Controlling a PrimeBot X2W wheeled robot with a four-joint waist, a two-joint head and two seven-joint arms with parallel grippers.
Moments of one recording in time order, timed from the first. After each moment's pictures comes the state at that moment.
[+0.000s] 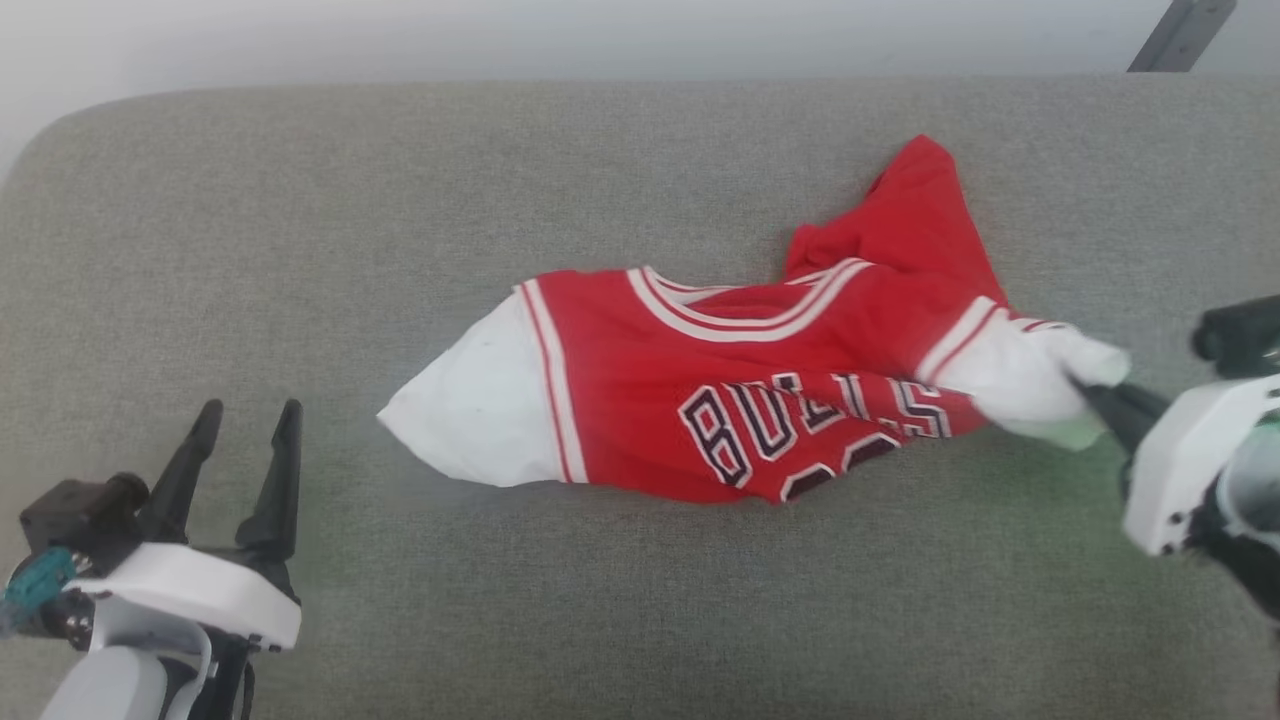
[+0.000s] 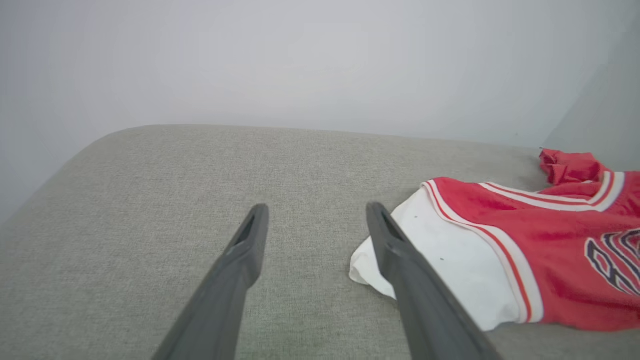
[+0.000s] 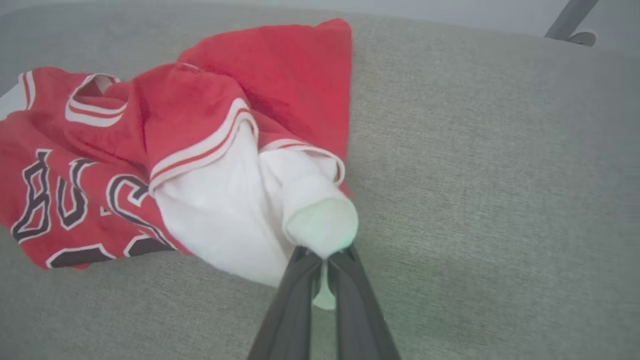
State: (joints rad) left arm -0.15 0.47 -0.16 0.18 -0.63 -0.01 -0.22; right arm -0.32 -0.51 0.15 0.15 0.62 0.13 0.46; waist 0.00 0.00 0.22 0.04
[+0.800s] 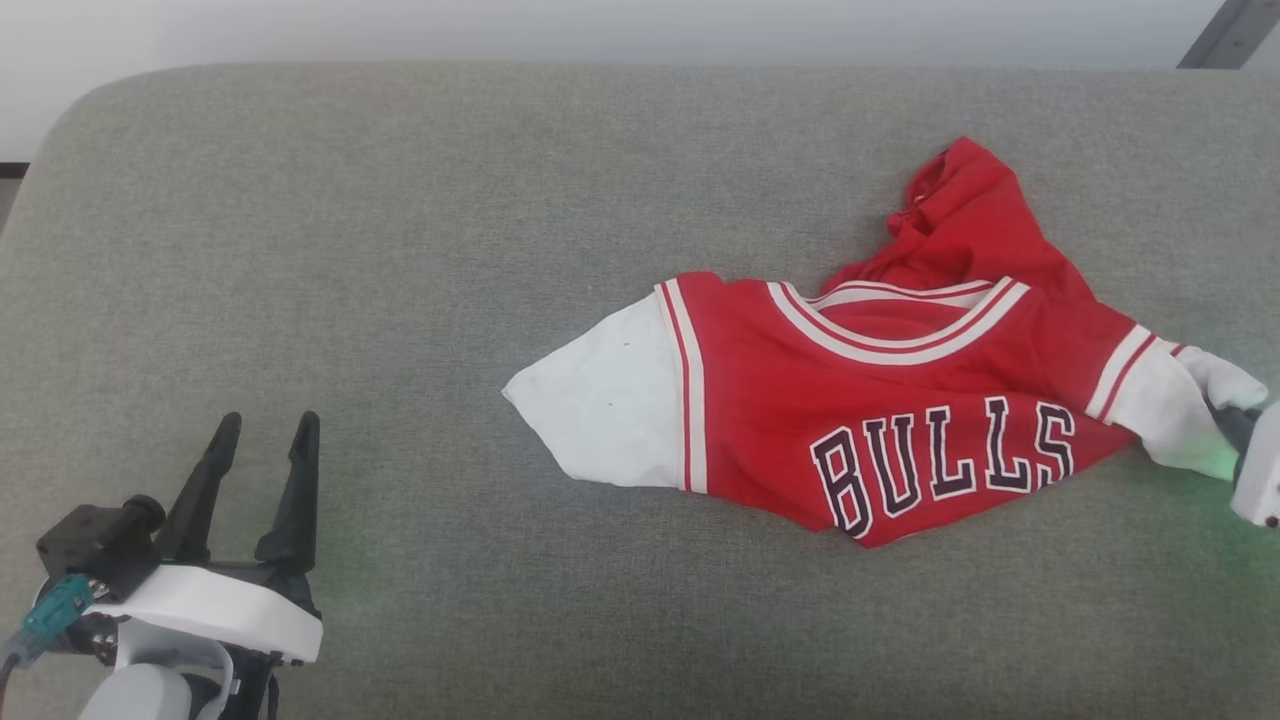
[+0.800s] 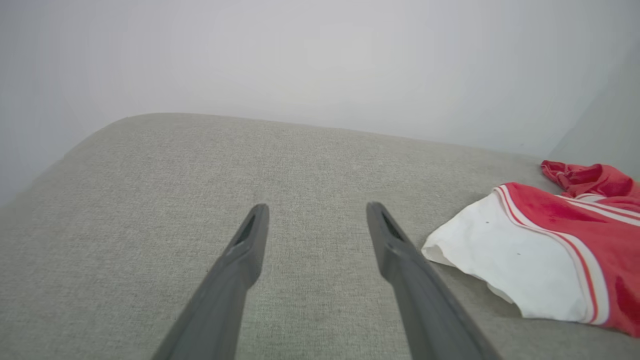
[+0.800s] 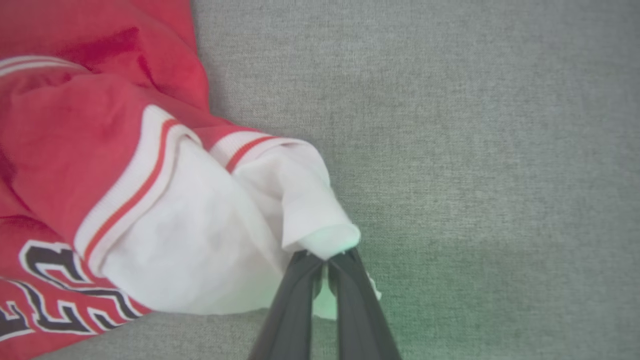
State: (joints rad) left arm -0.11 0.41 -0.12 0.17 -0.60 -0.04 -0.26; right arm -0.41 -0.56 0.05 0.48 0.67 0.13 0.50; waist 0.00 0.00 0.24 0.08
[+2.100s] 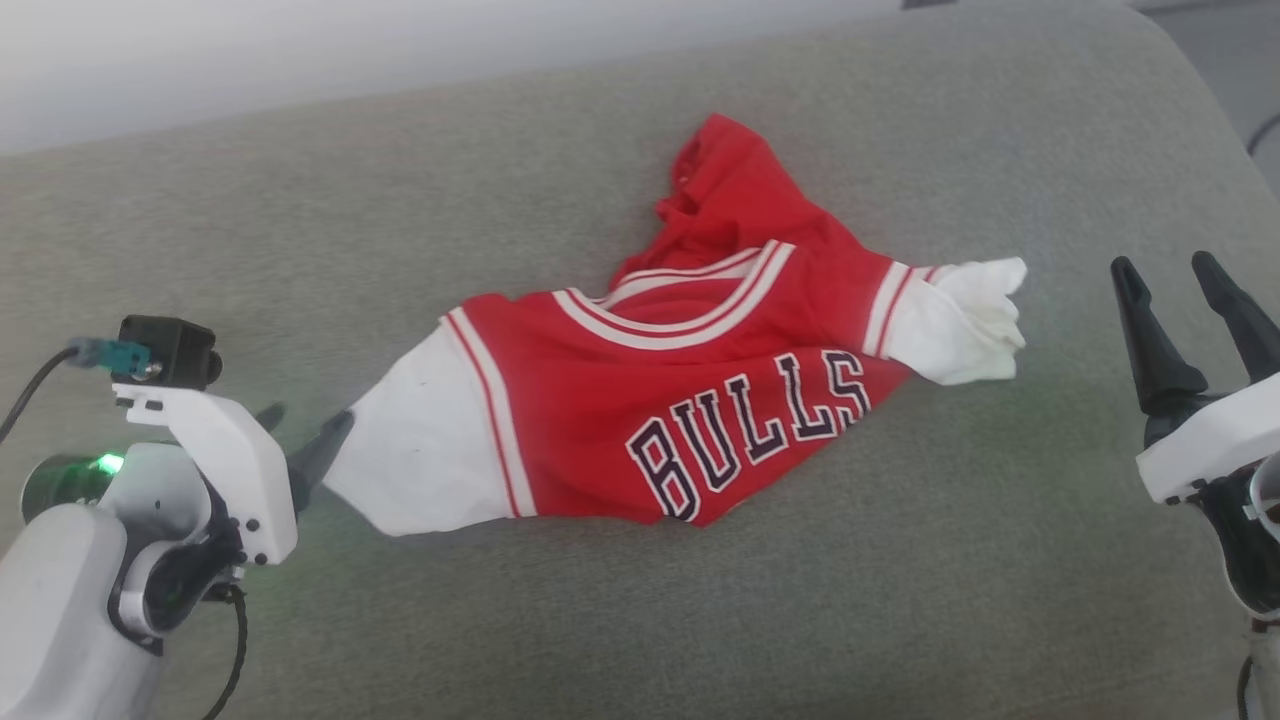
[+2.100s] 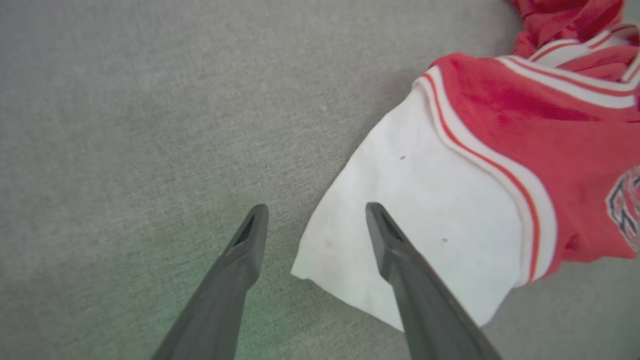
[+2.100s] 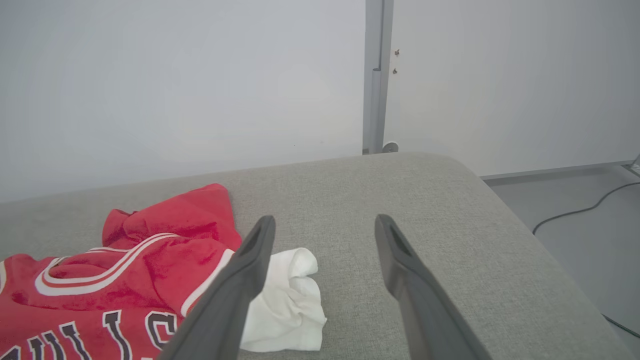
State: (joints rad) left arm -0.39 0.56 -0.26 0.23 -0.77 -0.05 0.49; right arm -0.30 -0.34 -0.04 0.10 0.50 0.13 0.10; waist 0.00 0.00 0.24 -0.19
